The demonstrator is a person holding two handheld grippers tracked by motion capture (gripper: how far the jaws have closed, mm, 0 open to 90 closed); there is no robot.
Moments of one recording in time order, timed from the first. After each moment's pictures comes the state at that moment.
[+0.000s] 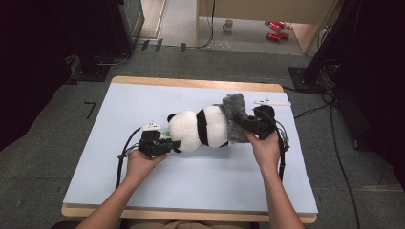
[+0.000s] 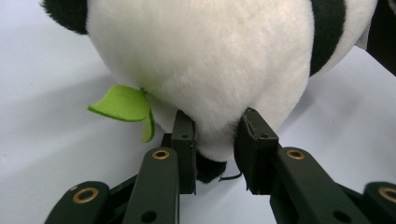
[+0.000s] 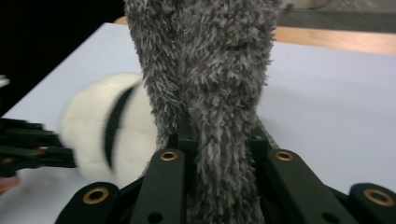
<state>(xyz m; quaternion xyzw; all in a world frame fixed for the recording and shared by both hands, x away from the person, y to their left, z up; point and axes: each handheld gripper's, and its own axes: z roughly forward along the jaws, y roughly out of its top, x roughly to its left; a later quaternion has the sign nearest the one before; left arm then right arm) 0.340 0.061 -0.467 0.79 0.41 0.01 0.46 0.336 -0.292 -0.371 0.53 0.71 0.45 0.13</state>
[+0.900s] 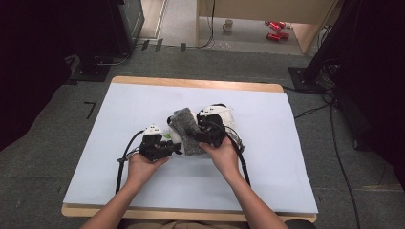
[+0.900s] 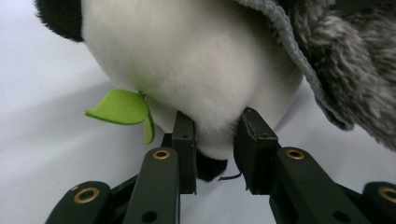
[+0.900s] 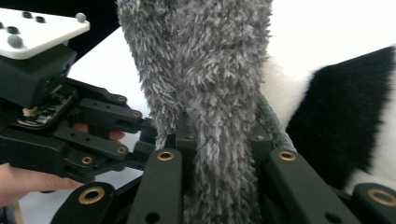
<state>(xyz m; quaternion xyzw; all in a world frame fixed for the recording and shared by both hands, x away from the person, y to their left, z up) 0.327 0.056 -0.465 0.79 0.41 0.03 0.46 0.343 -0.169 -0.406 0.44 0.78 0.44 0.05</state>
